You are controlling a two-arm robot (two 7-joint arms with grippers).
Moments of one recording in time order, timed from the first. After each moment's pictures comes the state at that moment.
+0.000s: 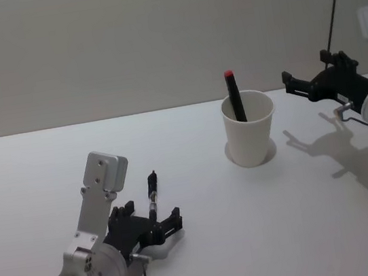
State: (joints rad) left arm -0.03 0.47 0.40 -1.81 -0.50 0.48 0.10; right arm 0.38 0.28 -0.22 -1.40 0.22 0.21 0.28
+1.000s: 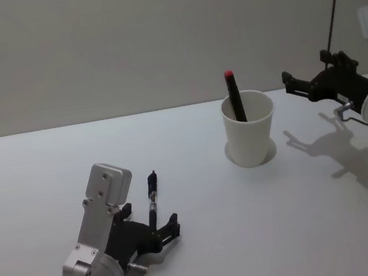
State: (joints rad) left arm 0.01 0.49 0.40 -1.81 -0.40 0.41 0.06; right arm 0.38 0.28 -0.22 -1.40 0.22 0.21 0.28
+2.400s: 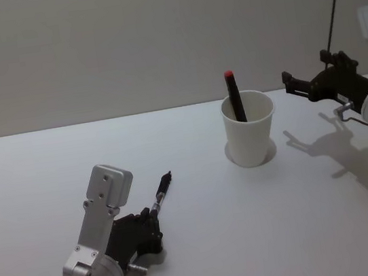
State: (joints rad) left arm 0.02 0.49 0.40 -1.81 -0.39 0.40 0.06; right arm 0.38 0.28 -0.22 -1.40 0.22 0.21 0.28
